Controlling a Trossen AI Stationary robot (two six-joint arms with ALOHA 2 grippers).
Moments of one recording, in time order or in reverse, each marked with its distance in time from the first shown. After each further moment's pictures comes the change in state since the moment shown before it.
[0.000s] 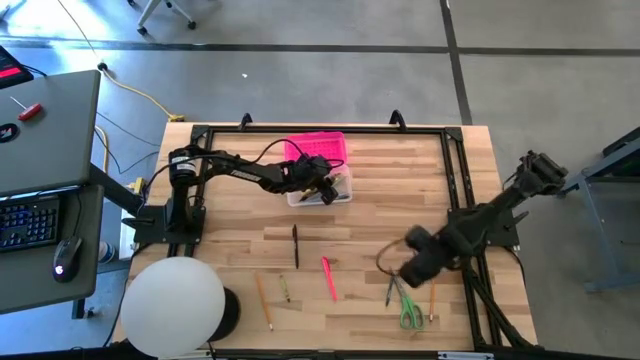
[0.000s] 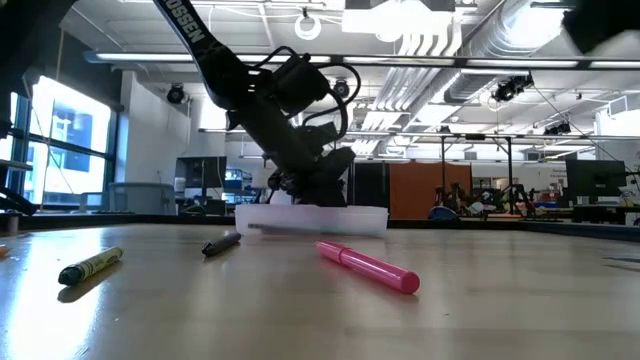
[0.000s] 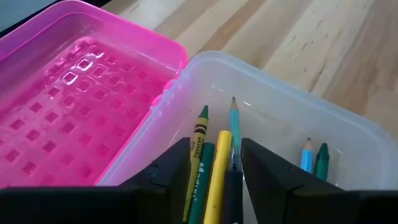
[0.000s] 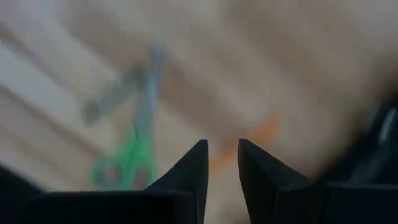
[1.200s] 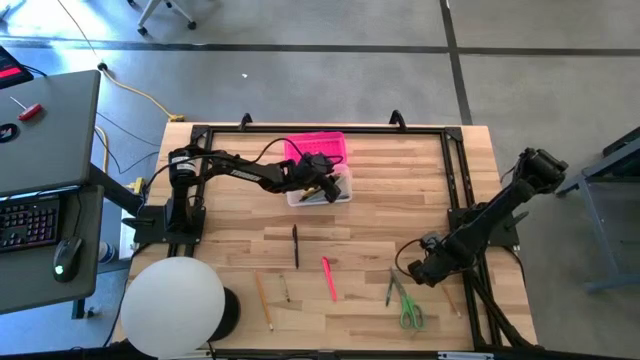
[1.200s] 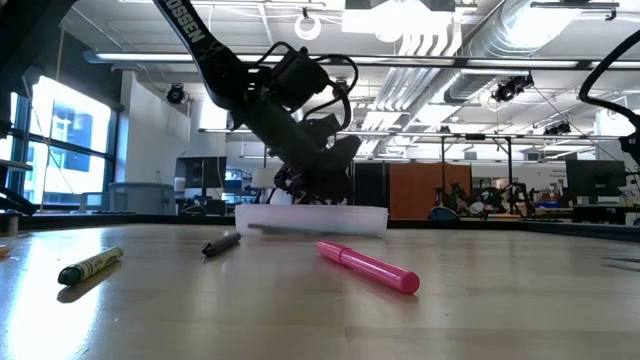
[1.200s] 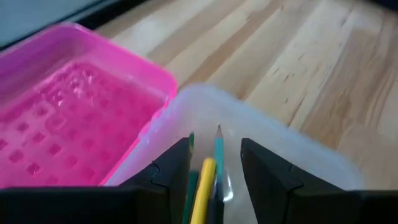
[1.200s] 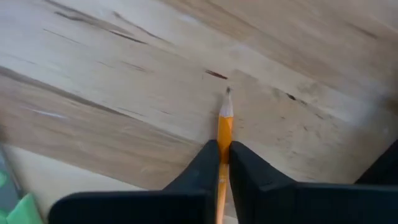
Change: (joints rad) left arm 0.000 -0.001 0.000 0.093 0.017 -0.038; right arm 0.059 0.006 -0.466 0.413 0.000 0.300
